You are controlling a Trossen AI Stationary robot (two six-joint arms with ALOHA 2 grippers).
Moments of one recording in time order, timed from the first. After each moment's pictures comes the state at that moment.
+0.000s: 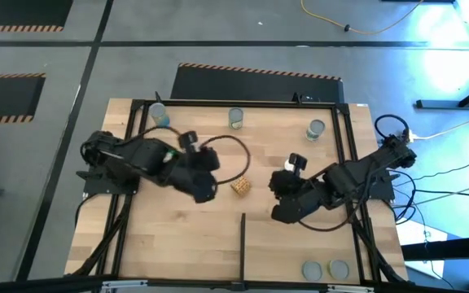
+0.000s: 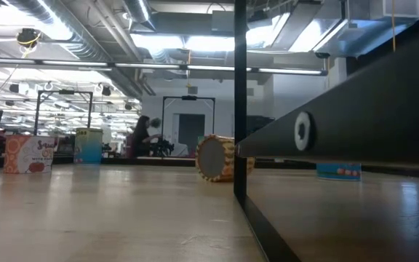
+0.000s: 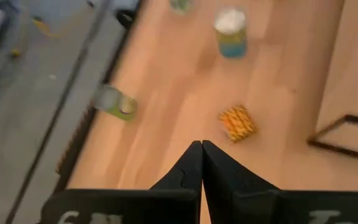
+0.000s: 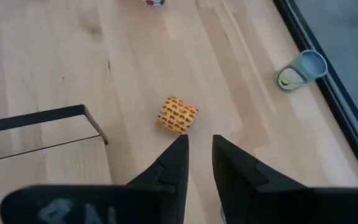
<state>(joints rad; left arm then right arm) -0.37 1.79 2.22 -1.53 -0.61 -0.49 0.50 1.65 1.81 -1.29 0.60 0.62</state>
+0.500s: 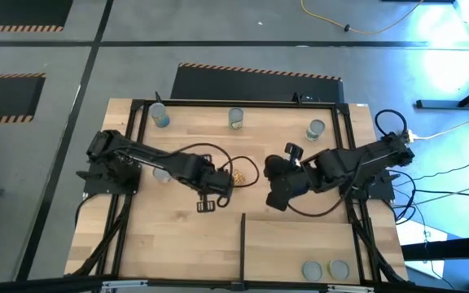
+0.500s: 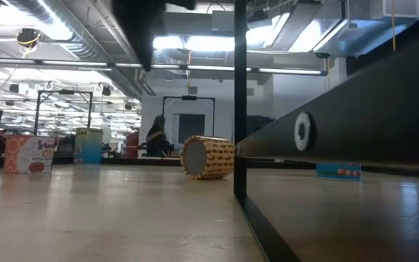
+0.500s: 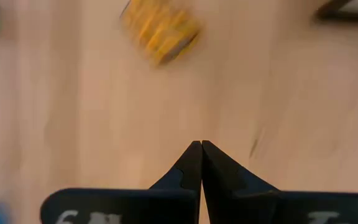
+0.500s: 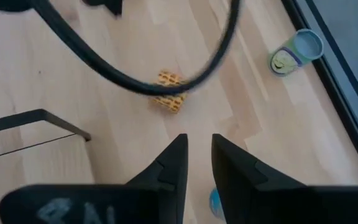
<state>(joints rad) -0.23 1.77 1.58 -1.17 -0.19 -0.34 0.38 1.66 1.80 -1.30 0.50 0.57</state>
